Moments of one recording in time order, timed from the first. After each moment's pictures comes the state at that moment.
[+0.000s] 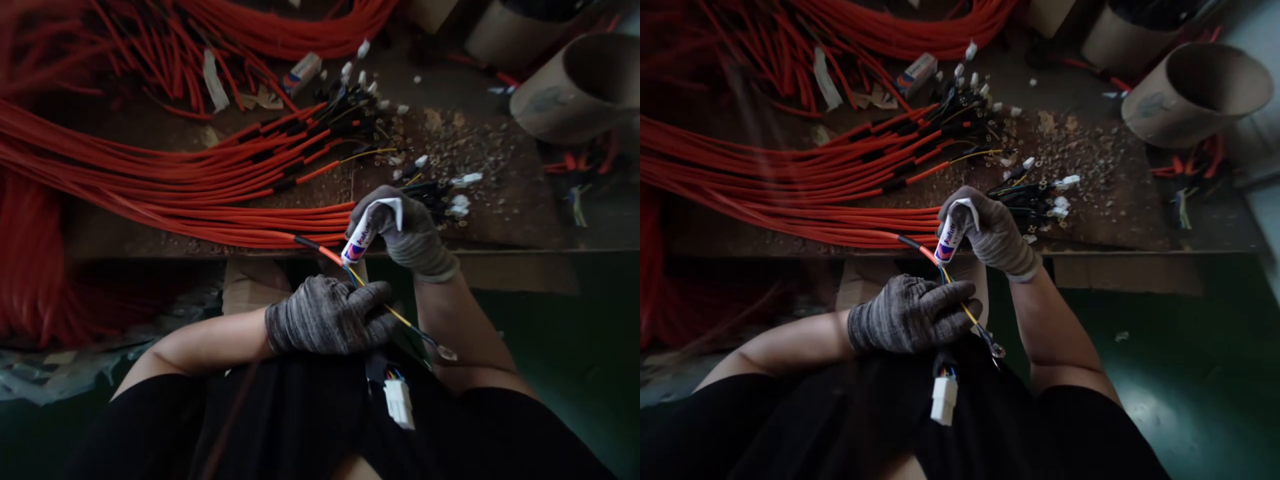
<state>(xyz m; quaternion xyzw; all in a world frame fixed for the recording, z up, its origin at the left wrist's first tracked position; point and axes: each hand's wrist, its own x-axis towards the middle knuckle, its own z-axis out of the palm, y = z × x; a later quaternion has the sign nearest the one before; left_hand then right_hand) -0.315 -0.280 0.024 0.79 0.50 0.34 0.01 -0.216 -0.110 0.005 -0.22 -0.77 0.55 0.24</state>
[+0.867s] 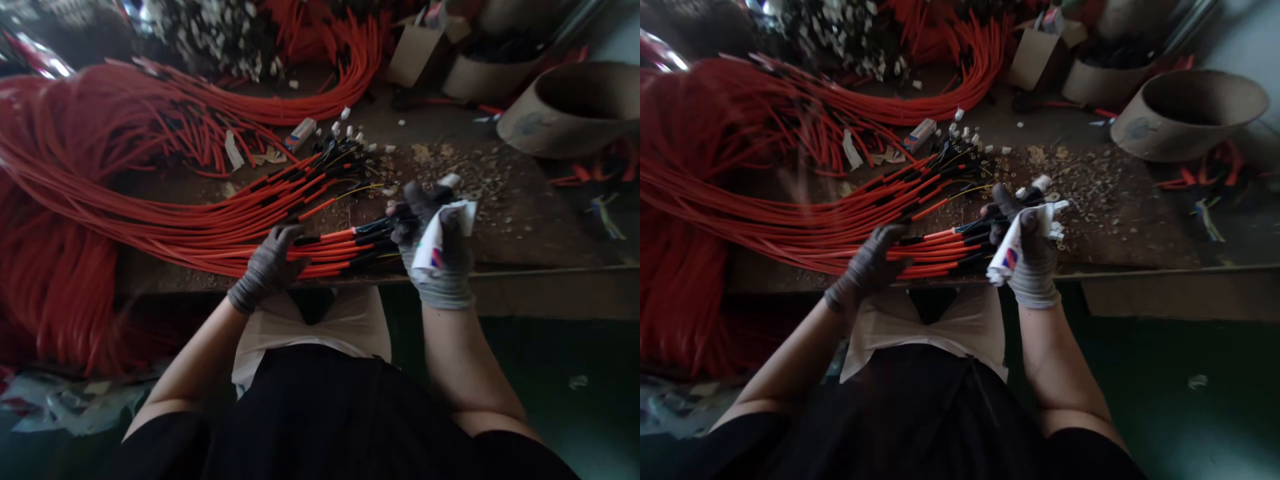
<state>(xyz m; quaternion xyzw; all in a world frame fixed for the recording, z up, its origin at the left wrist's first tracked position) -0.403 -0.240 -0.014 0.56 0.73 0.36 0.16 -0.202 -0.098 -0.019 -0.29 -0.56 0.63 0.45</state>
